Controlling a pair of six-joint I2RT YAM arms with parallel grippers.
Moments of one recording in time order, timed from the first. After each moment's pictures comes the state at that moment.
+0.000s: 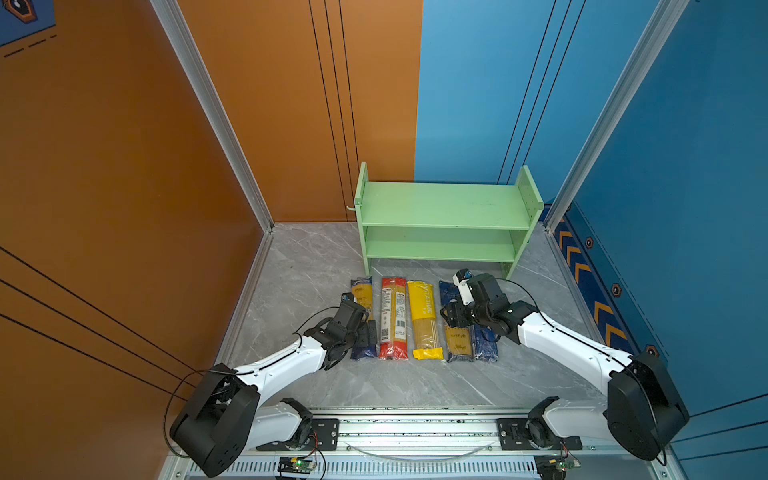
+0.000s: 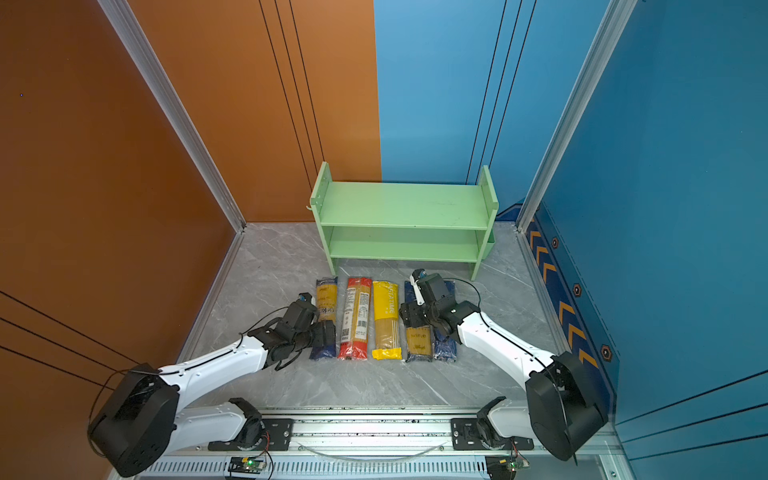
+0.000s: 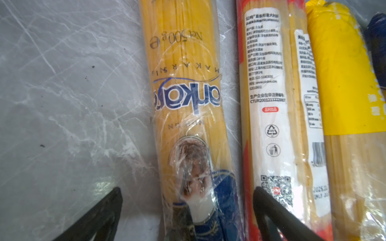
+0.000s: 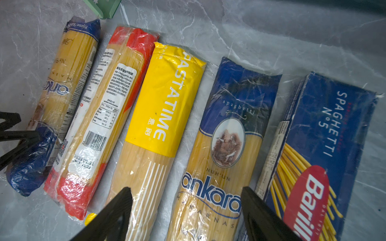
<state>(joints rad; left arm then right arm) -0.55 1.24 0.54 -0.24 -0.15 -0.59 0.54 1.33 0.81 -0.35 -0.03 0.26</state>
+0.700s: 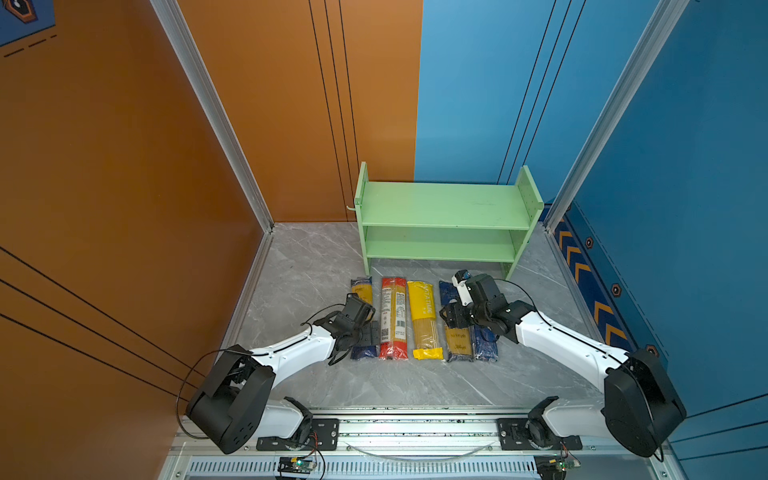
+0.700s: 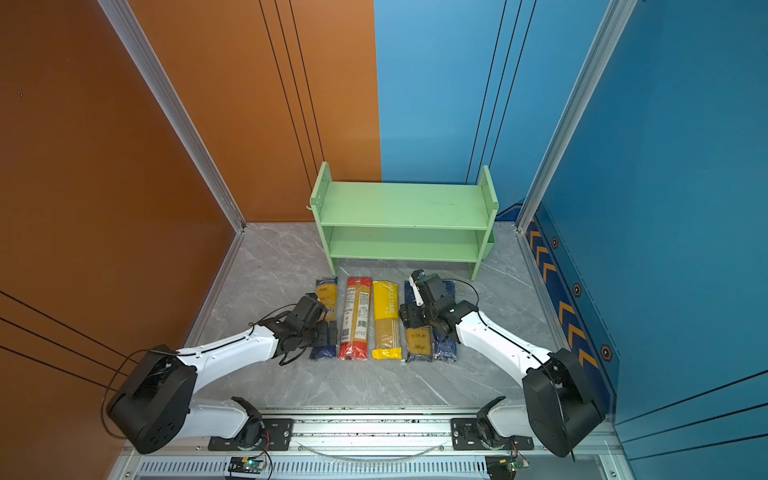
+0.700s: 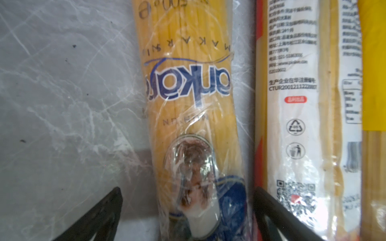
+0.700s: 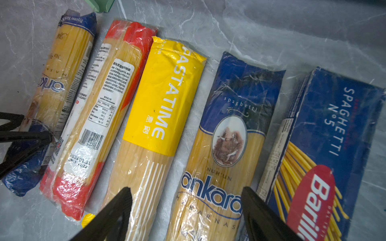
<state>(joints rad) -0.56 1.36 0.62 -0.34 -0.14 -0.59 0.54 1.35 0.81 -0.35 -0.03 0.26</state>
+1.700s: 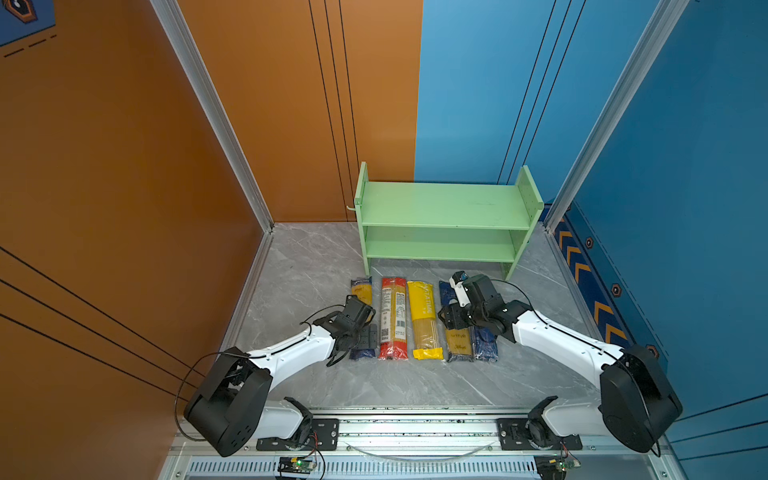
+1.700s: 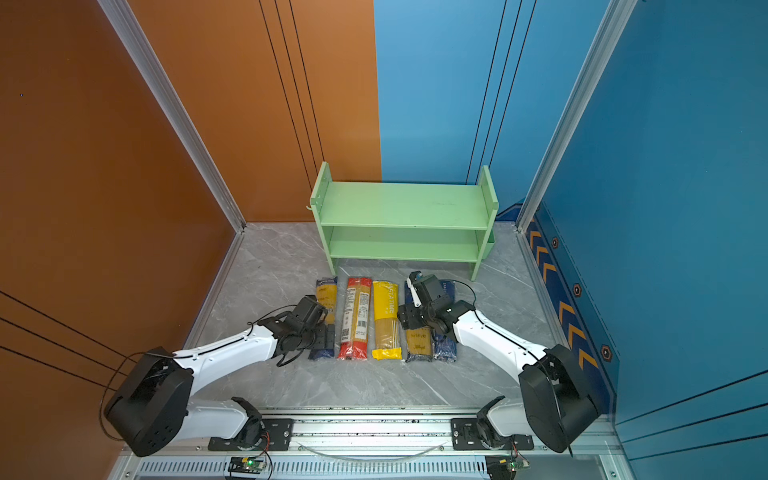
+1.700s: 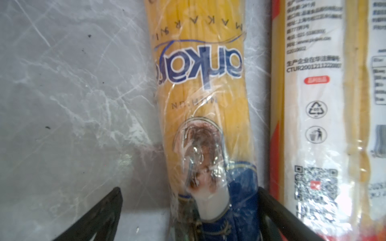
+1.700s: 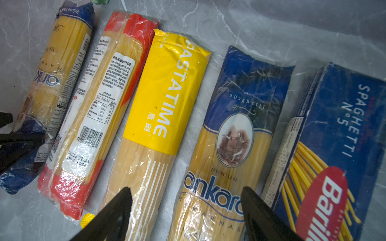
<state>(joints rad) -0.57 1.33 0.63 -0.42 -0.18 -0.57 0.56 1.37 0.82 -0.35 -0.03 0.27</state>
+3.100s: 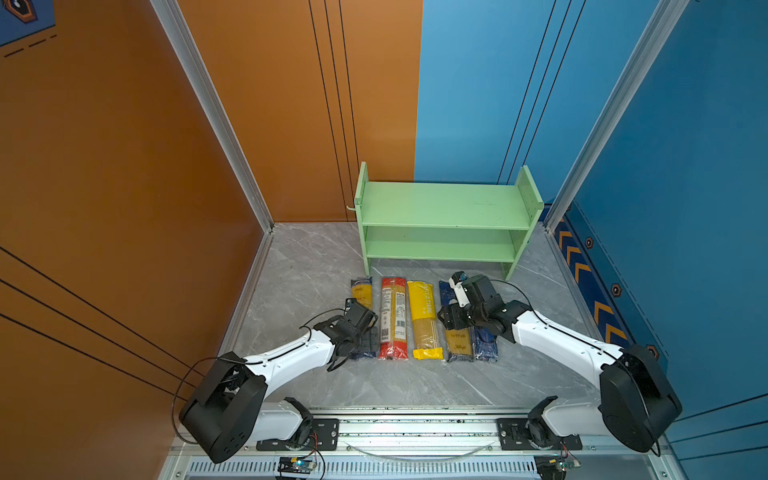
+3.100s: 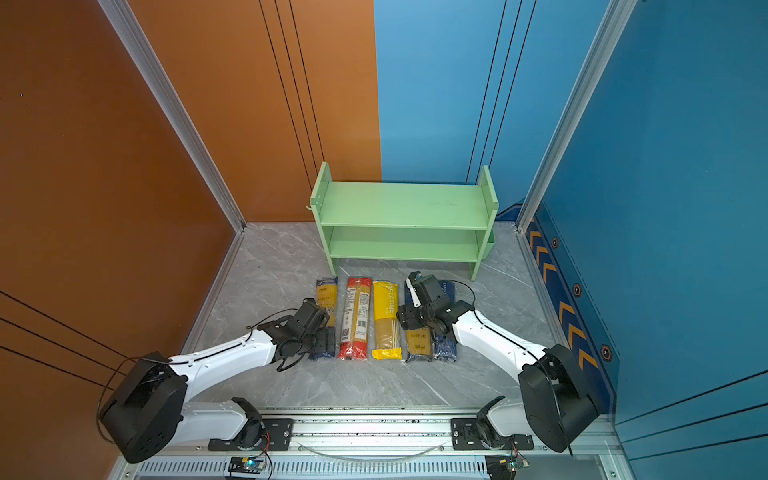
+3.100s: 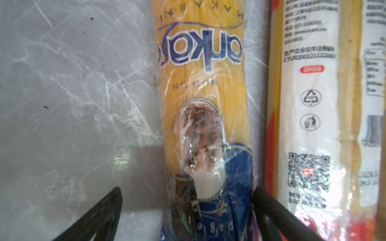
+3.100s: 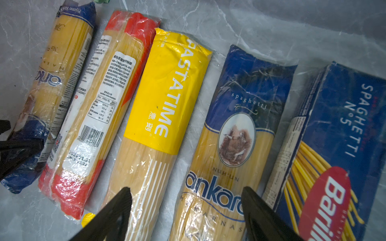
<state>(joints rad) -0.63 1.31 0.61 -0.44 -0.20 -0.66 0.56 1.37 0.82 -0.35 -0.03 0.27</state>
